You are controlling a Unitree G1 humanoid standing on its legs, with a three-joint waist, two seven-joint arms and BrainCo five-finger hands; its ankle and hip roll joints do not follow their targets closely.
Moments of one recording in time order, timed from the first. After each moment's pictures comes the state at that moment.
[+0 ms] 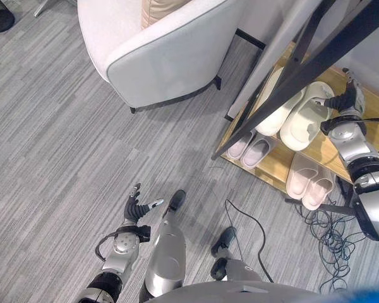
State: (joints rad) left arm -0.01 0.33 -0.24 0.81 -0.29 -0.35 0.31; right arm -0.90 -0.64 0.31 1.07 -0.04 -0.15 -0.50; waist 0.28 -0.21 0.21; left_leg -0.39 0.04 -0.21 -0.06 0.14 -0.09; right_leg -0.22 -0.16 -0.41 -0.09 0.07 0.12
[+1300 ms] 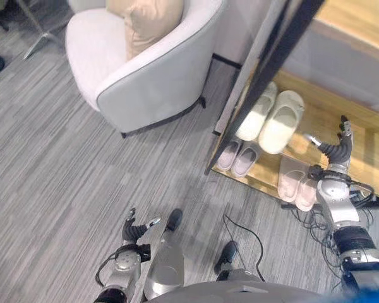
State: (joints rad) left arm 0.05 0.25 -0.18 0.88 -0.27 -0.28 0.33; right arm -0.17 -0.41 -0.04 0.40 0.06 -0.23 -0.54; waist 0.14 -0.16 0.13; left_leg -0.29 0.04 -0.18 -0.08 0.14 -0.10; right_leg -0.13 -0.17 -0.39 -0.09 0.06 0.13
